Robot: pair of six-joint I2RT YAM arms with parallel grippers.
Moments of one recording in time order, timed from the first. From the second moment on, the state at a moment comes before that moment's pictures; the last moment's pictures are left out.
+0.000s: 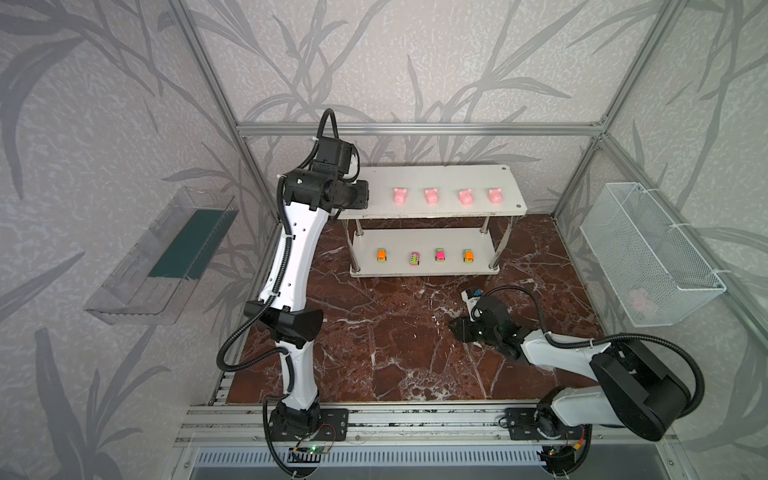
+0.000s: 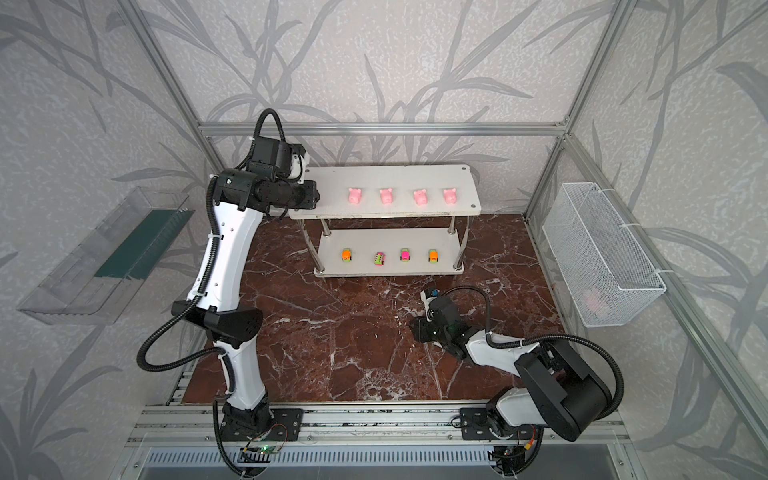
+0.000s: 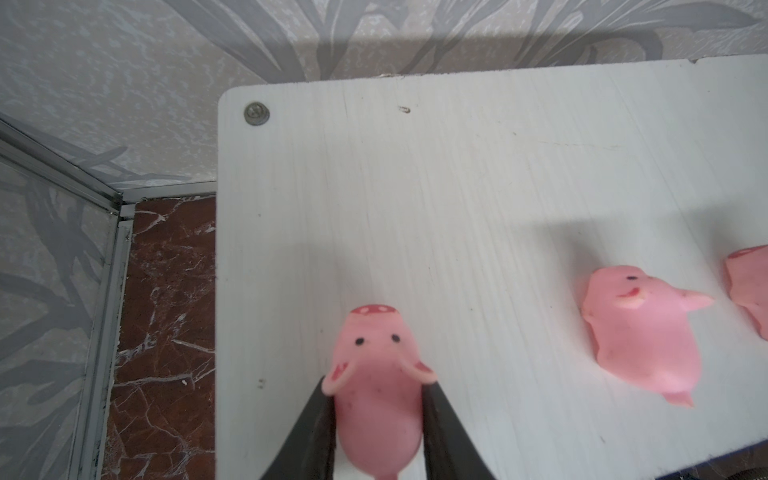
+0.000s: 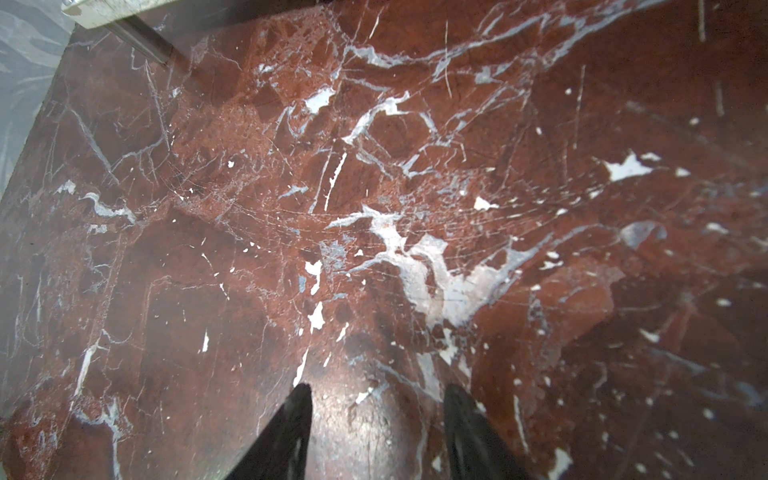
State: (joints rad) left arm -0.27 1.99 2.60 -1.36 -0.02 -0.16; right arm 0.59 1.38 0.42 0.20 -0.14 0.48
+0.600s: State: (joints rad) left arm -0.27 2.01 2.61 -1.33 -0.01 -0.15; right arm 0.59 1.39 0.43 0.20 -0.14 0.48
